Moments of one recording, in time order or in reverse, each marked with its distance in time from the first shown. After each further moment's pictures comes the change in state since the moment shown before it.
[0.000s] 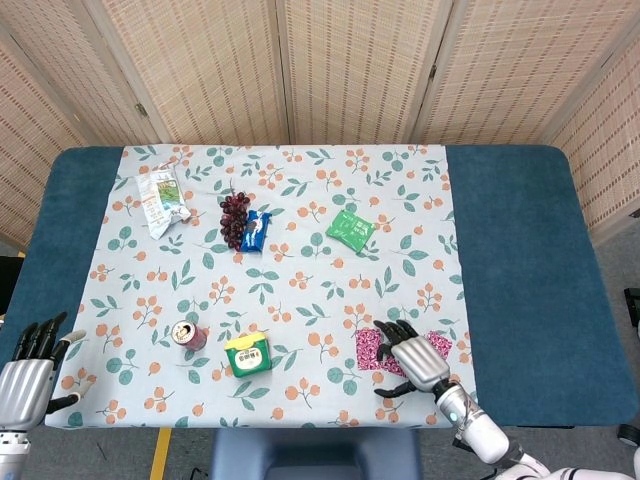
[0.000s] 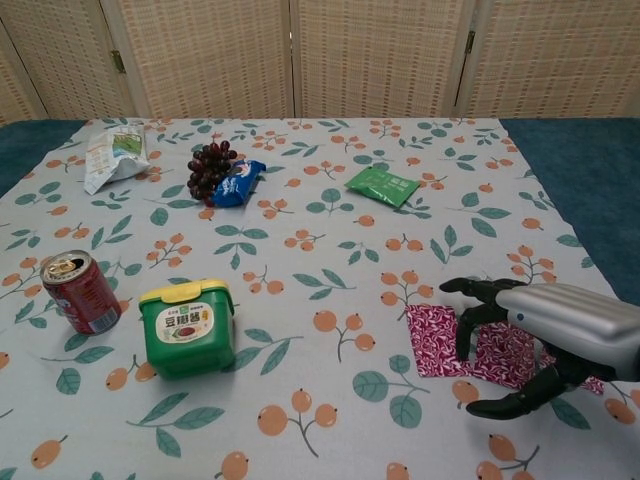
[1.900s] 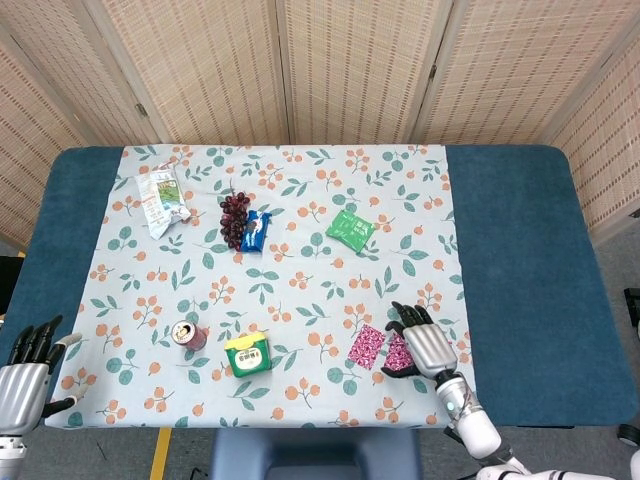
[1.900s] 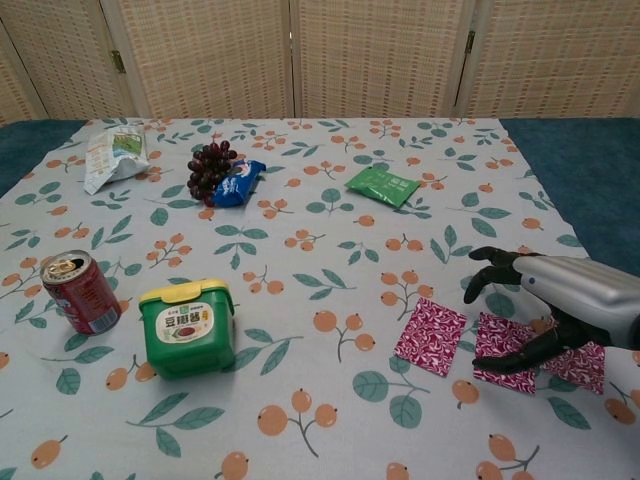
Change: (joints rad) left arm 0.014 -0.010 0.005 0.035 0.007 0.013 -0.036; right arm -0.031 -0.051 0.099 -0.070 0.253 0.082 -0.213
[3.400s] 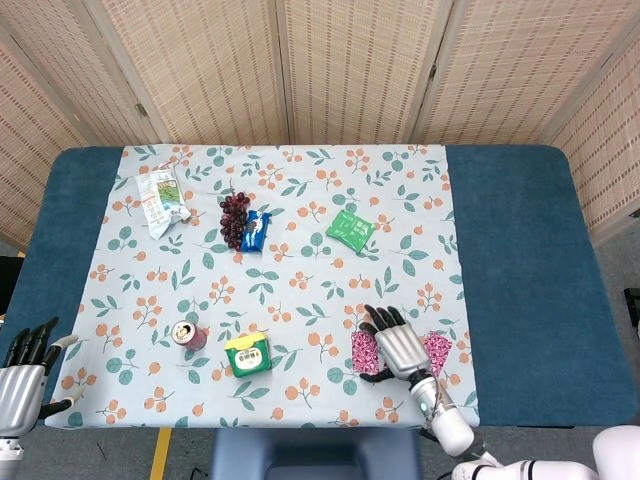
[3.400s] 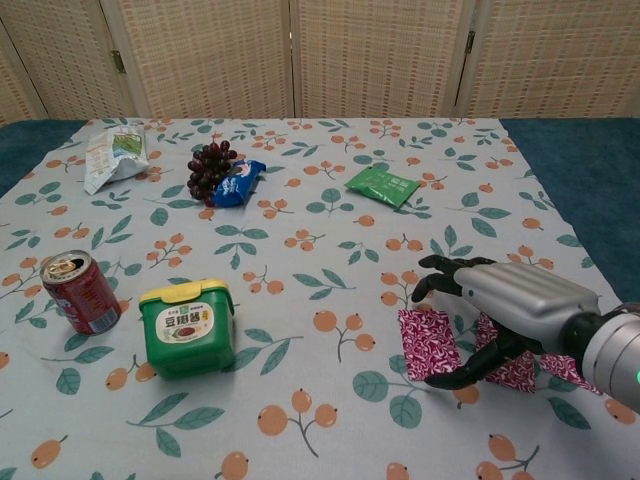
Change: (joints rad) left arm 0.009 -0.001 -0.001 0.016 -0.007 0.001 -0.015; right arm 0.092 -0.095 -0.031 0.028 0.042 0.020 -0.128
